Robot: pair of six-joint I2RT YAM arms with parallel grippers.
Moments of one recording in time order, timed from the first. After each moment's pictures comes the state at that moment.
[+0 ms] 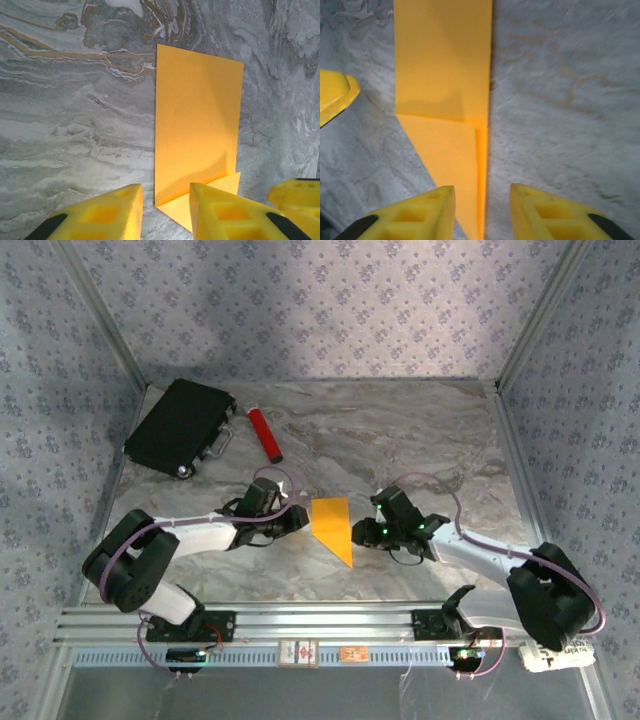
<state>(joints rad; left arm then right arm) -0.67 1.49 0.55 0.15 0.29 -0.96 0.67 1.23 0.52 -0.23 -0.21 0.75</state>
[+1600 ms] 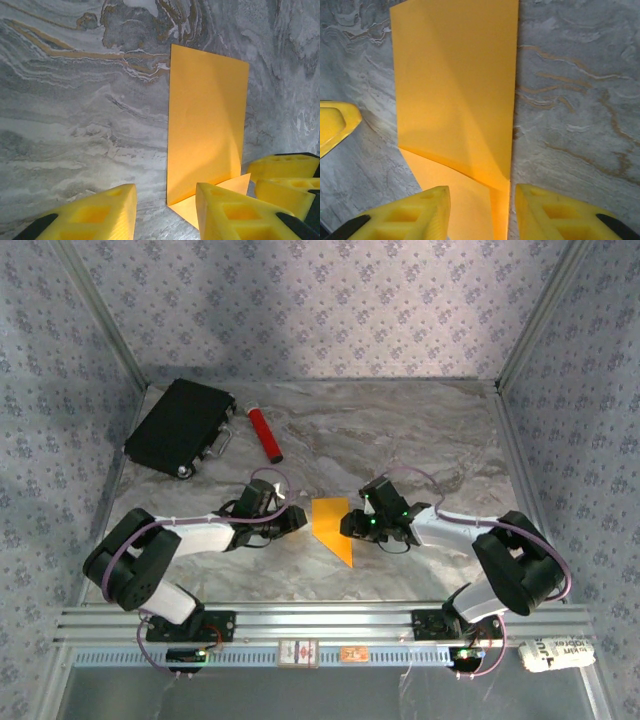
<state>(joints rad) -0.65 1.50 0.52 0.20 0.33 -0.95 0.66 1.46 0.61 -0.11 -0.29 0.76</state>
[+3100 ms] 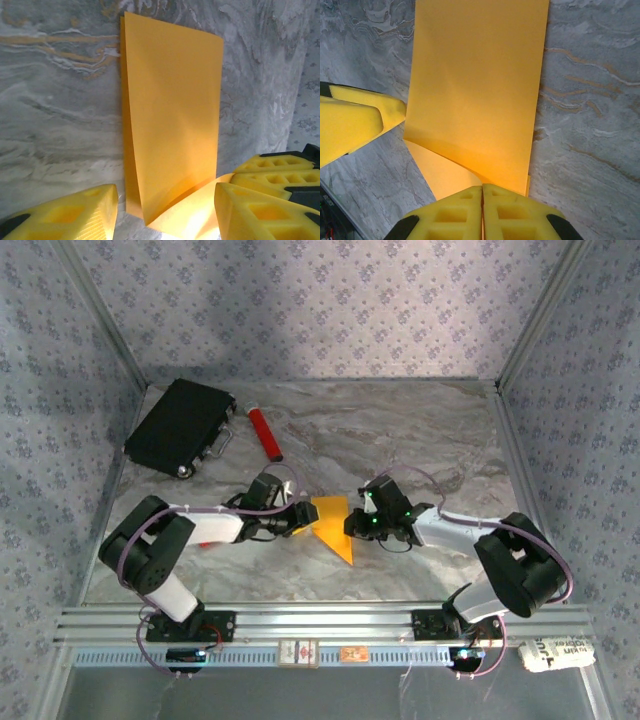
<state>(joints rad) -0.65 1.61 0.60 0.24 0.49 -1.00 0.63 1.44 0.59 -0.07 -0.37 0.73</state>
